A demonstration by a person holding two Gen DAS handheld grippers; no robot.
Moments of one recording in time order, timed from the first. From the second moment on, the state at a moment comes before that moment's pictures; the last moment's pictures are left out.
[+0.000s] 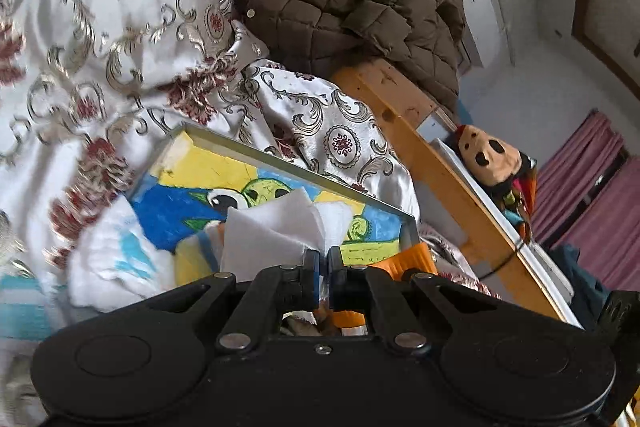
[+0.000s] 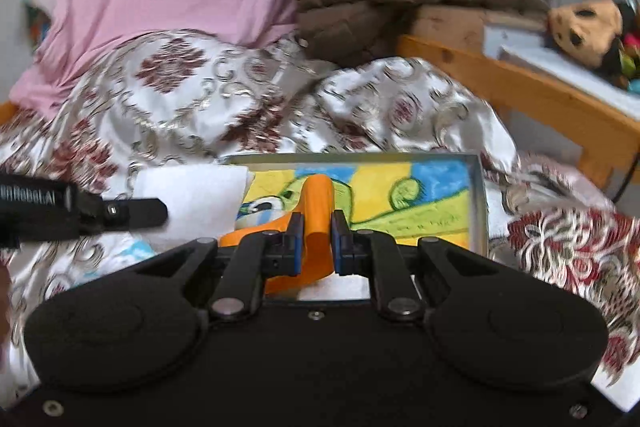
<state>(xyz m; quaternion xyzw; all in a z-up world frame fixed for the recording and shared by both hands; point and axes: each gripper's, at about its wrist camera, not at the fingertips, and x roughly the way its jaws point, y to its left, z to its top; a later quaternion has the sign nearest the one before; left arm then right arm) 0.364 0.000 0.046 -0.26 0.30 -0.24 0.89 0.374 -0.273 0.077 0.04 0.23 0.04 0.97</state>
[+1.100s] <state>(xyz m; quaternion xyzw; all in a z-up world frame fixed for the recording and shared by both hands) 0.341 -0.015 0.018 -0.28 0.35 -0.18 0.88 0.327 -0.309 0.082 0.04 0.23 -0.02 0.97</state>
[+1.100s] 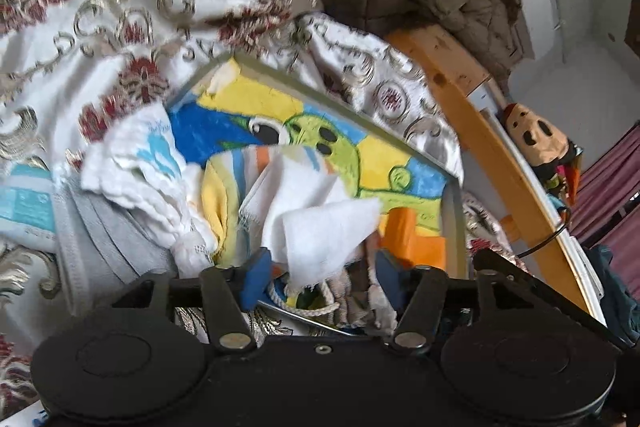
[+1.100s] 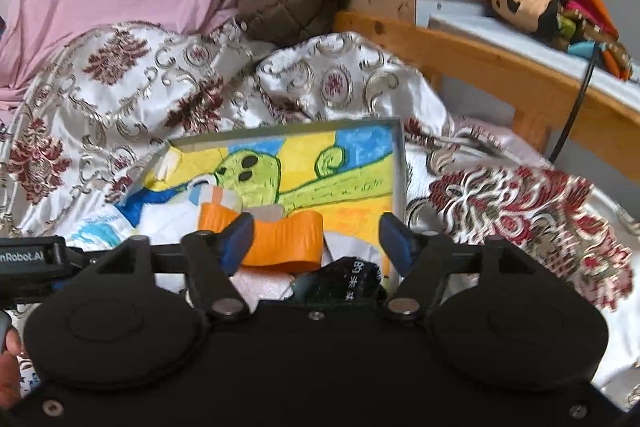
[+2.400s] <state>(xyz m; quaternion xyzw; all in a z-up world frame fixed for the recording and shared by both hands) 0.088 0.031 0.101 -0.08 0.21 -0.15 0.96 0.047 -0.275 0.145 0.04 0.12 0.06 0.99</state>
